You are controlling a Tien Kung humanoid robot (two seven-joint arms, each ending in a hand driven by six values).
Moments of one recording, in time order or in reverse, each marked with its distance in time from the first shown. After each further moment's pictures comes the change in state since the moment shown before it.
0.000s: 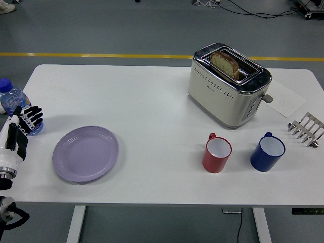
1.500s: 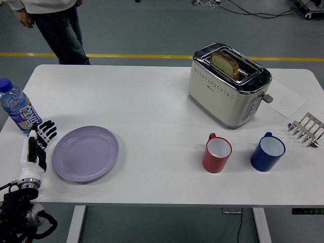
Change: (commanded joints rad) left arm -0.088 -0.107 0.158 0.276 -0.166 0.049 -0.169; right arm 0.010 0.009 0.053 0.003 -0.076 -0.011 -0.020
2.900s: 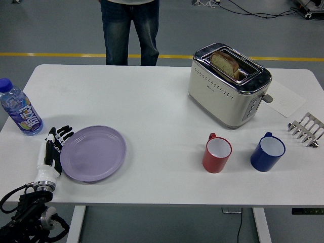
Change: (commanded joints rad) left arm -0.026 -0.026 0.144 0.030 -0.068 0.016 -0.025; right arm -0.008 0.004 0.013 0.003 -0.024 -0.003 -0.009
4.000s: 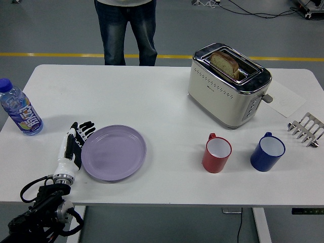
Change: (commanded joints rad) left arm -0.102 -0.002 0.264 0.018 -0.181 0.018 -0.014; right arm 0.009 -0.001 -0.006 -0.001 0.001 0.006 0.002
